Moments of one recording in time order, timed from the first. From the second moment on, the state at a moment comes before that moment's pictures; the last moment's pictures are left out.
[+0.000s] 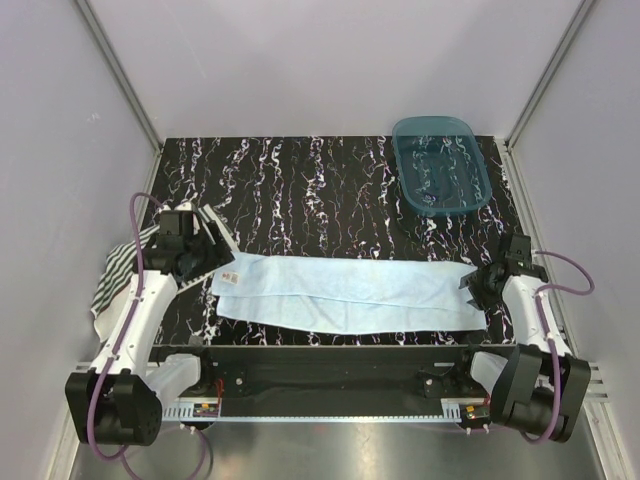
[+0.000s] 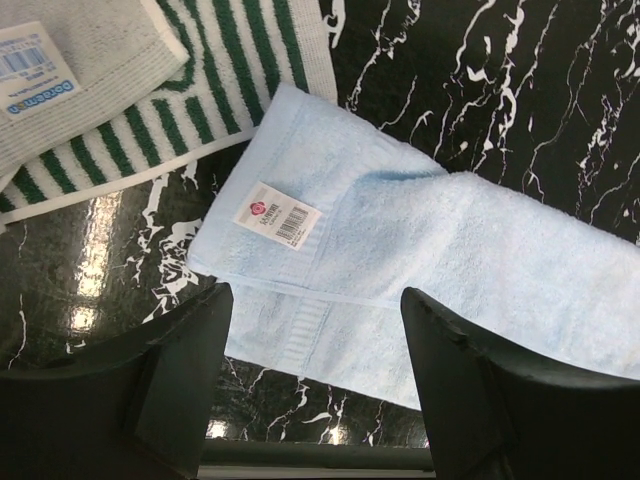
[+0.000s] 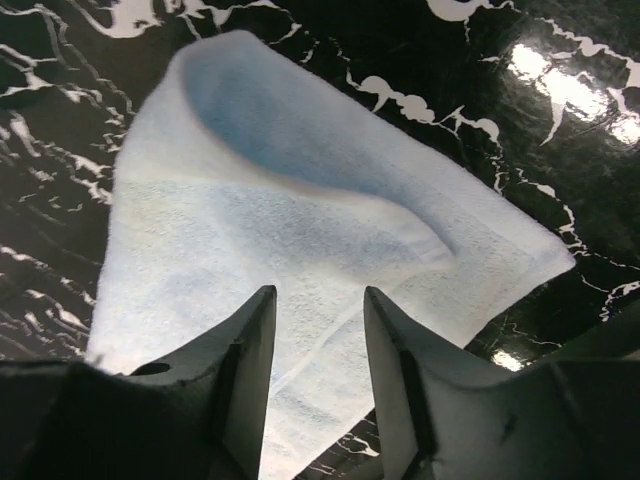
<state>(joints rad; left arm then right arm) -0.02 1.01 0.81 -0.72 0.06 -0.46 -0.28 1.04 0.62 -0.73 -0.02 0.84</state>
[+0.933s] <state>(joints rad) -0.05 1.00 0.81 -0.72 0.06 -0.45 -0.09 1.28 0.60 -0.71 -0.02 0.92</state>
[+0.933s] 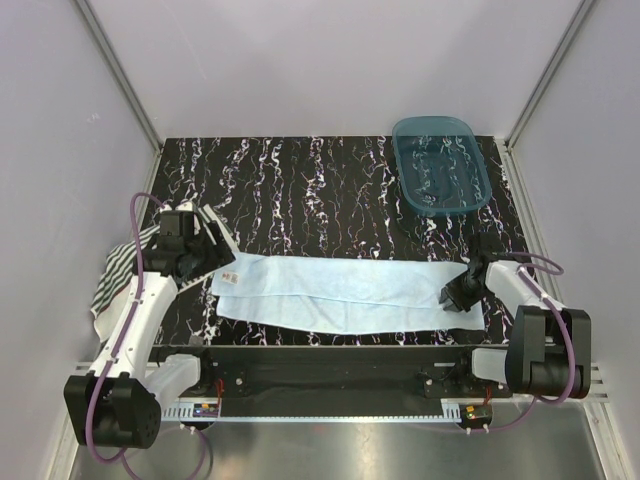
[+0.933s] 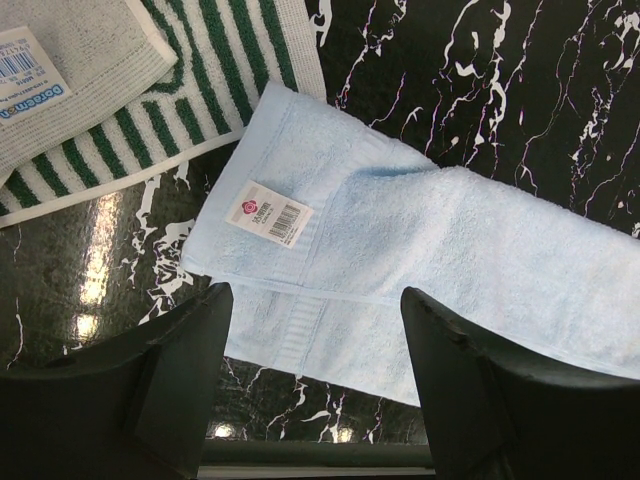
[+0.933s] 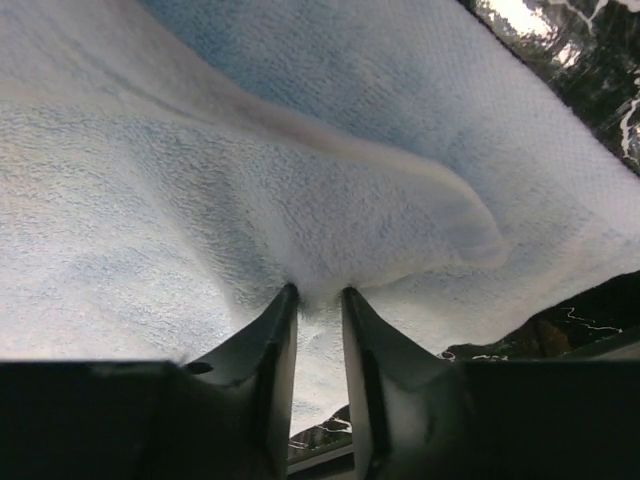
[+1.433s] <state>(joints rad) -0.05 1.00 0.81 -0.72 0.06 -0.45 -0.09 1.46 0.81 -0.68 0.02 0.86</state>
